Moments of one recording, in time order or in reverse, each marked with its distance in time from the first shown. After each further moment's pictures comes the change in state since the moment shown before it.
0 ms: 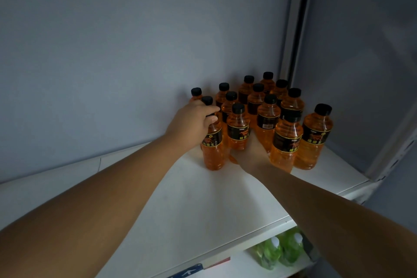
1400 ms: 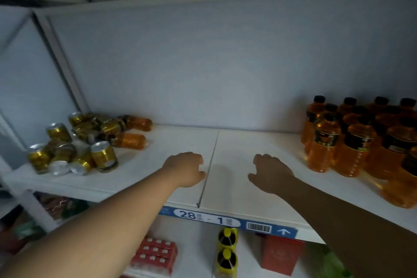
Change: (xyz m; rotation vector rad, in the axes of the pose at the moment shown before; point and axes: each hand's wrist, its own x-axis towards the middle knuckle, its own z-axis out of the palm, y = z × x) left_hand -0.316 -0.105 -0.110 0.348 -0.412 -0.741; right_hand -0.156 -0.125 0.131 -0.901 -0.561 -0.476
